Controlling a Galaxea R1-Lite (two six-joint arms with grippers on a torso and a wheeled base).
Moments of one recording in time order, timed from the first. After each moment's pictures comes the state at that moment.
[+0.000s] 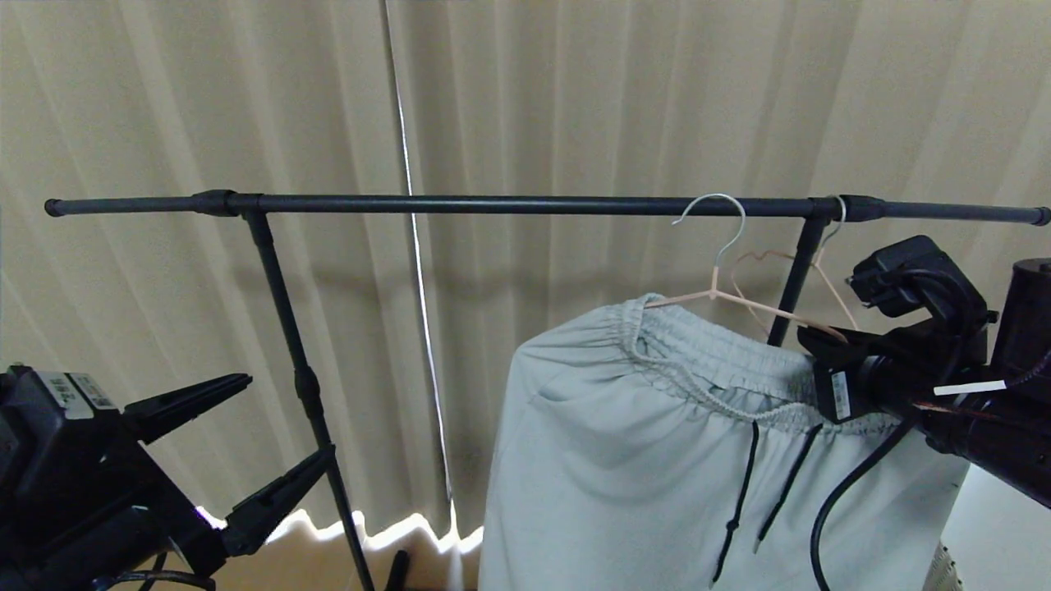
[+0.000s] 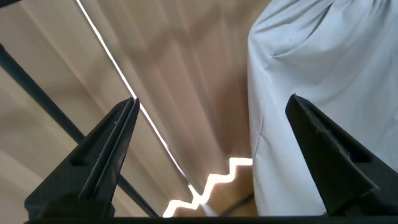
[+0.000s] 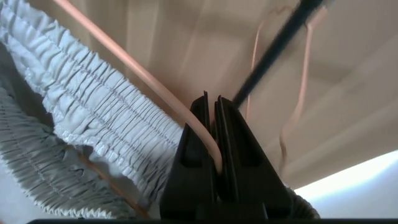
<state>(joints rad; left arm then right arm) -0.28 1.20 -0.12 -1.01 -0.24 0.29 0.42 1.43 -0.60 -0.54 -0.35 -0.16</state>
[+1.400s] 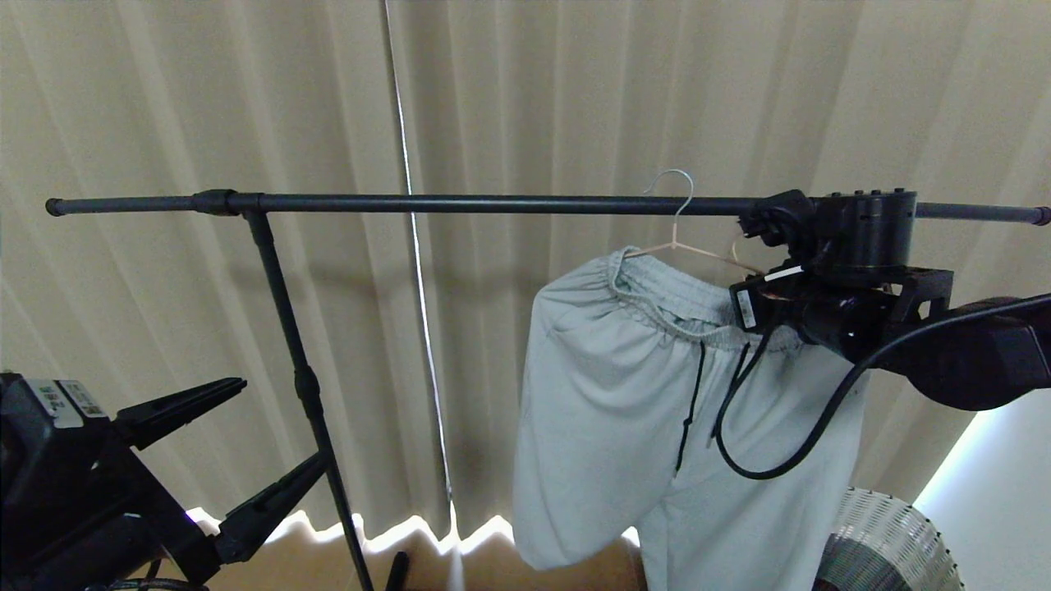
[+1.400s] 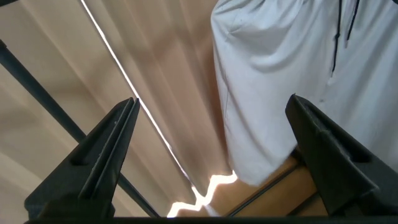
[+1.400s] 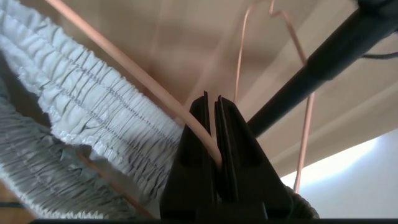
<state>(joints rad) -0.27 1.18 -0.11 -1.00 -0.24 0.29 0.32 1.83 -1.06 -0.44 -0.46 -0.16</state>
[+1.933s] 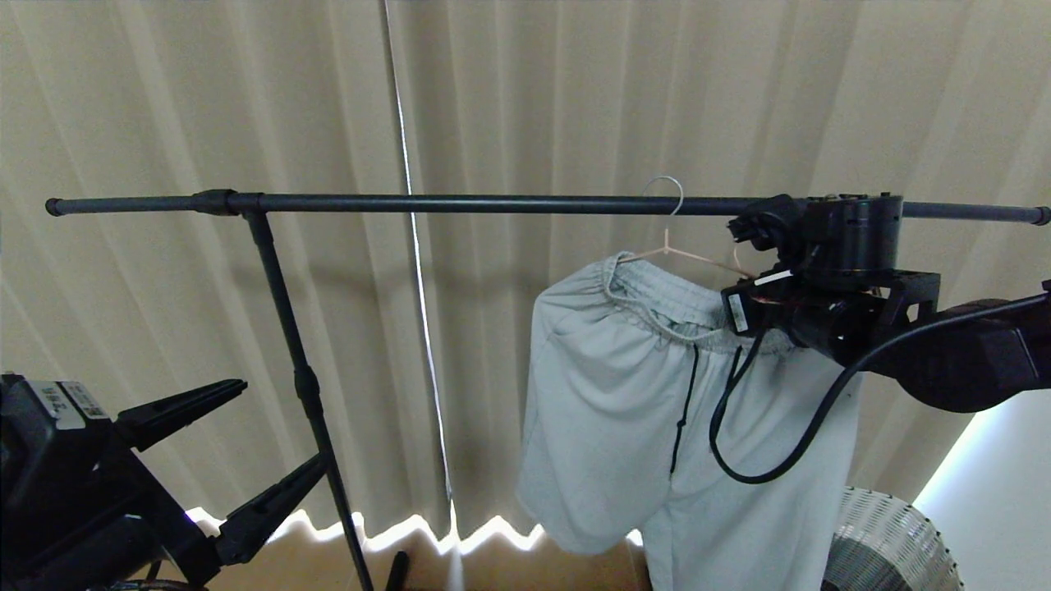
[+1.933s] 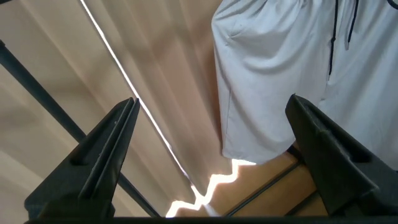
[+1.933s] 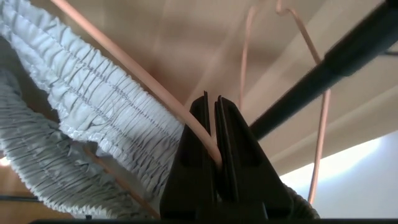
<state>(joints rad) -0.27 1.18 -0.11 -1.00 -0.24 0.29 0.34 1.84 -1.07 -0.43 -0.47 -0.17</state>
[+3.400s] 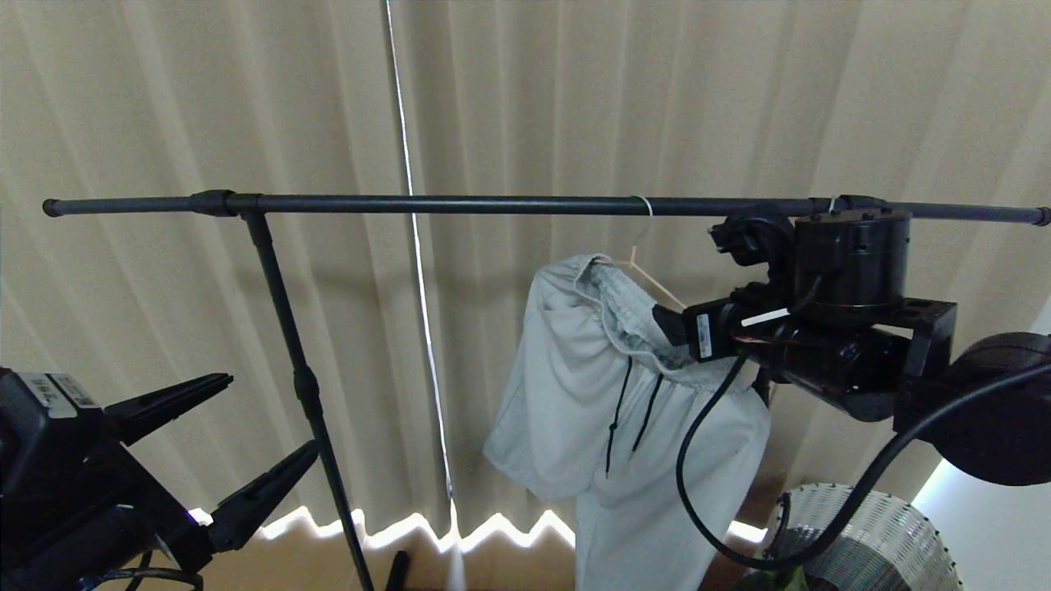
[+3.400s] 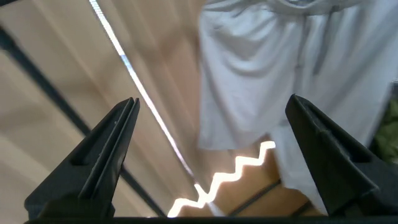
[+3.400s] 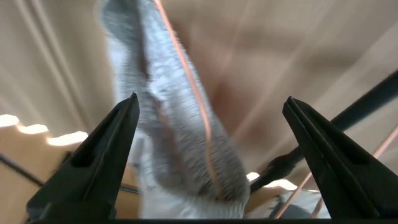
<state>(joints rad) -0.23 1.18 -0.11 -1.00 -0.24 0.30 0.53 1.73 -0.94 -0.45 -0.41 0.04</state>
